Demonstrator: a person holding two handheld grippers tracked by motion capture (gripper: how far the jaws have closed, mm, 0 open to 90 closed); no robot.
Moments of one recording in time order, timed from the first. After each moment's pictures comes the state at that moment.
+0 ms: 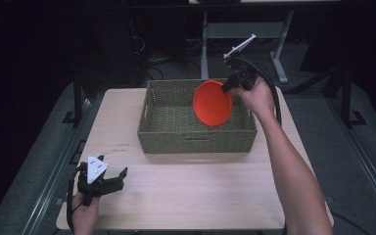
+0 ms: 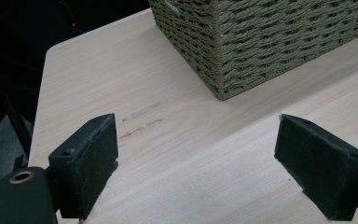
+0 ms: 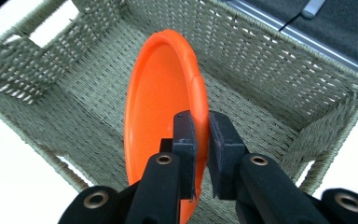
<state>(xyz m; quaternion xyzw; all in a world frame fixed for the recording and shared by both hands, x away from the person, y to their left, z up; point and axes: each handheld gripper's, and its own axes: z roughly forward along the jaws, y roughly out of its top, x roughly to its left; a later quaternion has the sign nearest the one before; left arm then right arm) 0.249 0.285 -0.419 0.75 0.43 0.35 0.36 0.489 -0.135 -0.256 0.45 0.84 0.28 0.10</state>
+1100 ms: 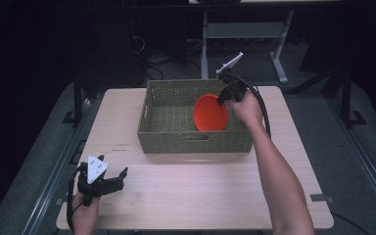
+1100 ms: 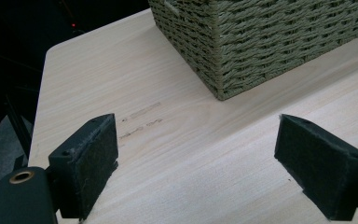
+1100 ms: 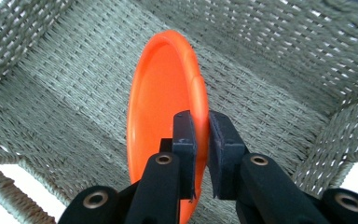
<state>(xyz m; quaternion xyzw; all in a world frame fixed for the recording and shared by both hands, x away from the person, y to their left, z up) 0.248 0.284 -0.419 0.75 0.43 0.35 0.36 0.507 -0.121 -0.317 0.47 0.85 0.24 0.08</state>
